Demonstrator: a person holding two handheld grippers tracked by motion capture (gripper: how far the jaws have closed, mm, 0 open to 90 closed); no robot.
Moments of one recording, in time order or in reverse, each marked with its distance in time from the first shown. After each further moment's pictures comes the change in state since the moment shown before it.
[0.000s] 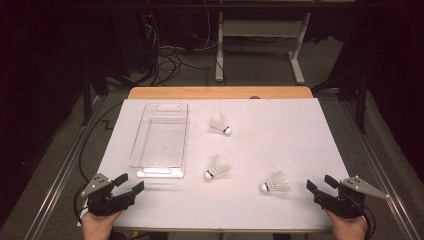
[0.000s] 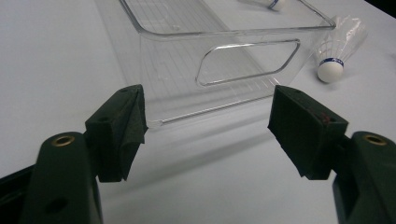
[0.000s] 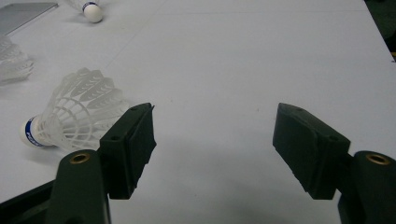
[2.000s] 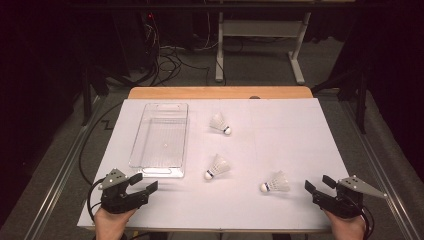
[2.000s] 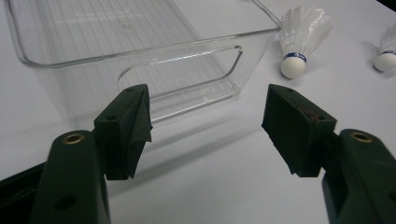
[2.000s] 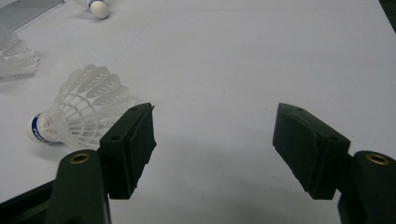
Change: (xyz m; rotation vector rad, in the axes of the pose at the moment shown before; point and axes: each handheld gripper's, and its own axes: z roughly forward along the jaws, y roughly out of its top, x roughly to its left) left arm -0.038 0.023 0.013 0.088 -0.047 0.037; right arm 0.002 0.000 0.003 0.010 0.021 -0.008
